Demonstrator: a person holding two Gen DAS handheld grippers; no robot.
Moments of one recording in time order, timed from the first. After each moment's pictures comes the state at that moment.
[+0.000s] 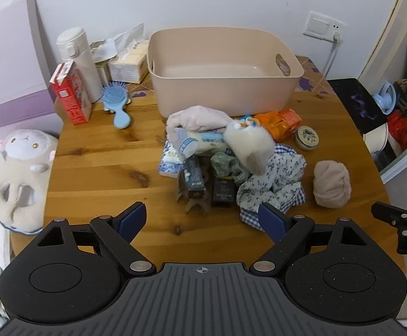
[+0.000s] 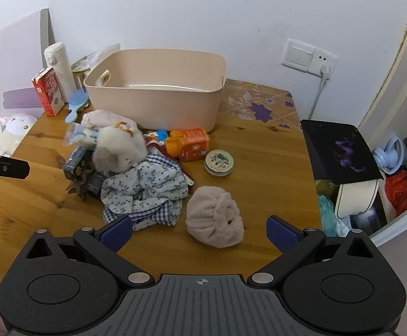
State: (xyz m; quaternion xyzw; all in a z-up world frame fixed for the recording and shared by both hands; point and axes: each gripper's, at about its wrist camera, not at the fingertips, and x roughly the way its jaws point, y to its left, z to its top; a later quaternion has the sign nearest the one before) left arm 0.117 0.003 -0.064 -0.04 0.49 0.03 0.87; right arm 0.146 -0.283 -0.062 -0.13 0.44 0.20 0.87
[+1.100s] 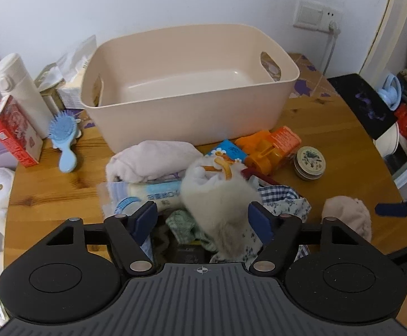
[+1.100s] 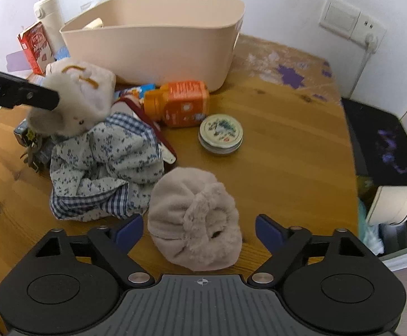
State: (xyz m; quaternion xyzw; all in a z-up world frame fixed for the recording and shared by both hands) left arm 0.222 -0.048 -0.128 -0.01 0.48 0.01 0.88; right arm 0.231 -0.290 -0.168 -0.15 0.49 0.26 0.82
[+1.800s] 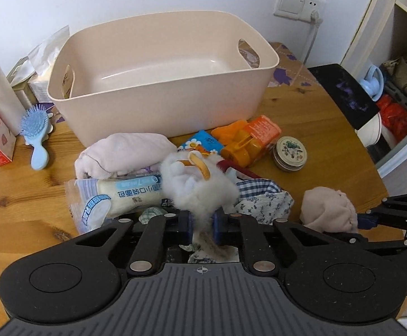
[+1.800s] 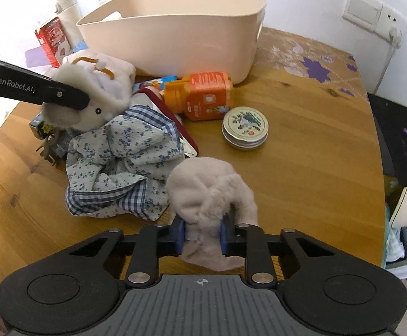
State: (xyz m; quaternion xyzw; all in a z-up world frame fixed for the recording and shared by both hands) left arm 0.228 -0.051 -0.136 -0.02 0.49 -0.03 0.87; right arm 0.232 -0.288 -0.175 -0.14 0.50 0.30 0.80
